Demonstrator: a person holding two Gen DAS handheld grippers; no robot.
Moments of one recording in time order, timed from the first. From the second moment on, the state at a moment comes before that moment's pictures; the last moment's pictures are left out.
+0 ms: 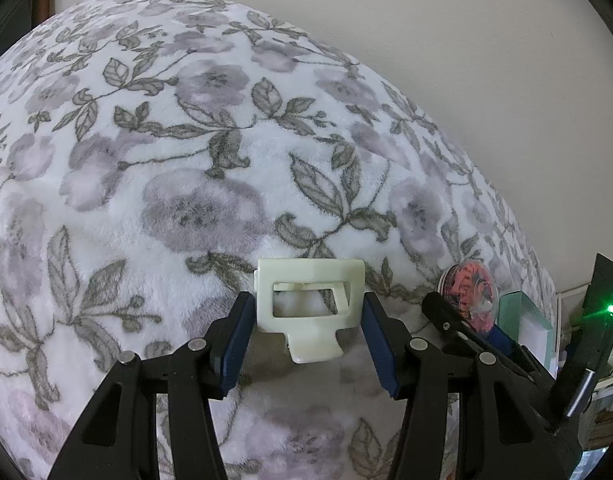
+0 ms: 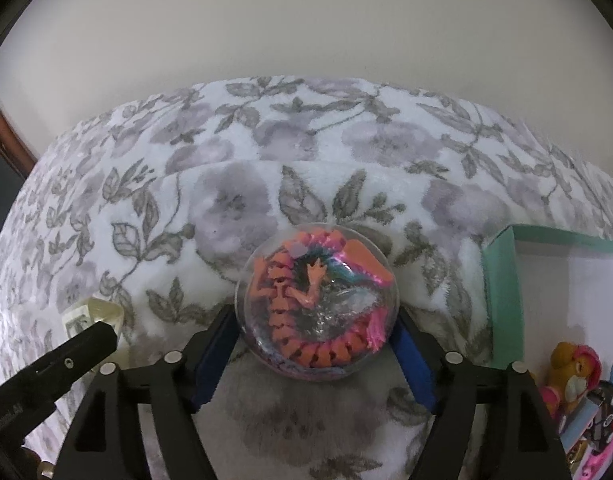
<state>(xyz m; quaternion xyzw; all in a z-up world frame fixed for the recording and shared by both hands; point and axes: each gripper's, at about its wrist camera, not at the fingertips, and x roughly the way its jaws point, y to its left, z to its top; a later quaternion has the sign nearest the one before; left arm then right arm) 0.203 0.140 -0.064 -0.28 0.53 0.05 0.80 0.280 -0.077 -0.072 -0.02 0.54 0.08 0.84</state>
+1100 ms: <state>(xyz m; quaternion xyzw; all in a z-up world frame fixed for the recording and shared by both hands) 0.198 0.141 -0.065 -0.31 0.51 0.05 0.80 0.280 -0.073 -0.074 -0.05 0.54 0.07 0.84</state>
